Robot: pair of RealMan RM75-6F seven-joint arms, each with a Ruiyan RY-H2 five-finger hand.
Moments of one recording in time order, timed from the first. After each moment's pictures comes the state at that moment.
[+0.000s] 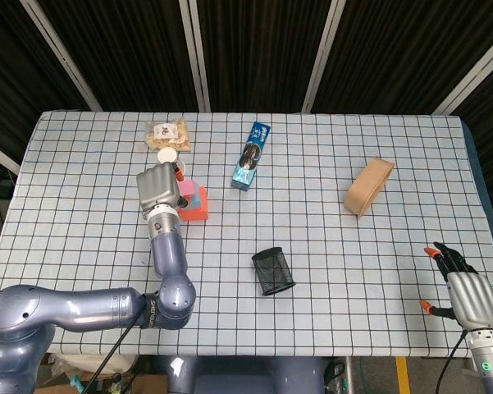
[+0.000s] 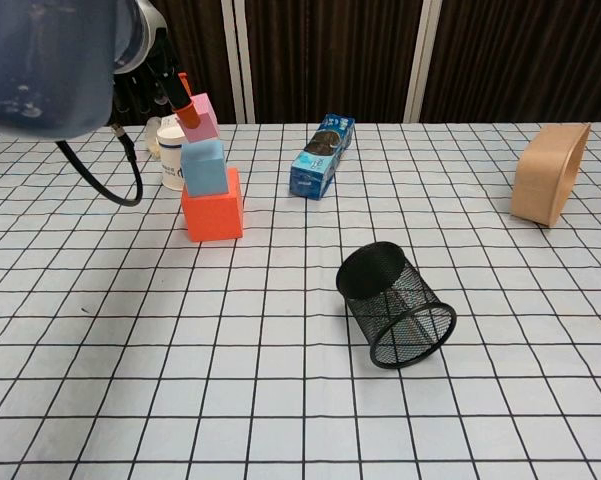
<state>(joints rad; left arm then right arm) -1.19 -1.75 -0.74 -1.56 0.07 1.63 1.08 0.12 -1.09 0.03 -1.60 -1.44 1.33 0.03</state>
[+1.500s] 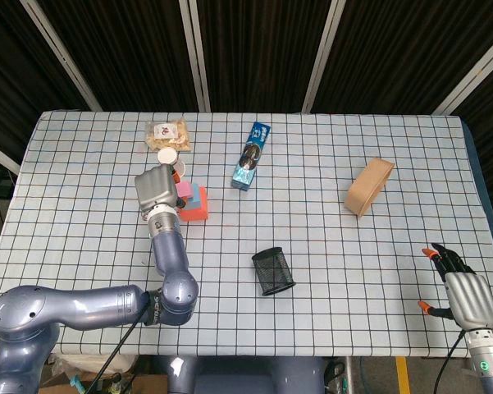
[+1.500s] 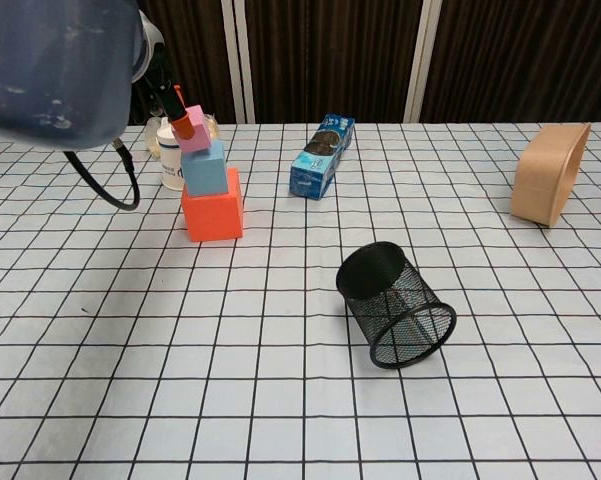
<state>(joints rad) -1.19 -1.77 -0.74 -1.50 0.05 1.62 1.08 0.12 -1.09 0.03 -1.60 -1.44 1.32 0.02</state>
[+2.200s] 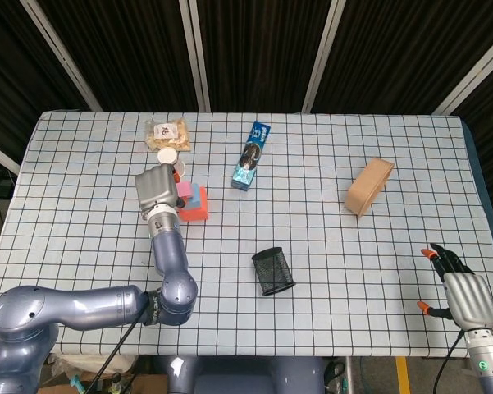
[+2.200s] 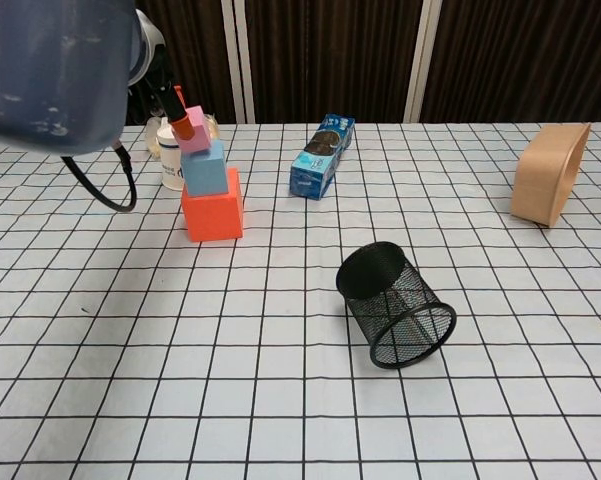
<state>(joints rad) -1.19 -1.77 -0.73 -1.50 0.06 1.60 1.09 0.12 -1.09 0.03 -1.60 -1.44 1.32 0.02</state>
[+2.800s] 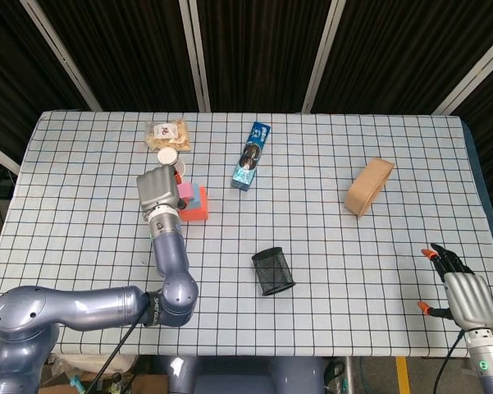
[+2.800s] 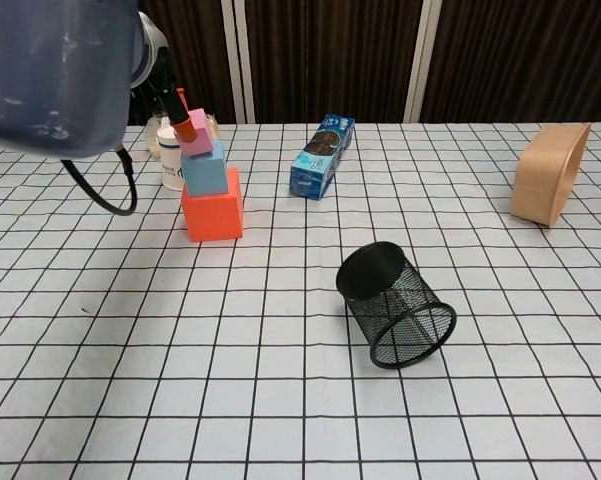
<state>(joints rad) -1.19 -1.77 -0.73 -1.50 0.06 1.61 1.10 0.12 -1.09 0.03 -1.60 -1.43 1.31 0.03</state>
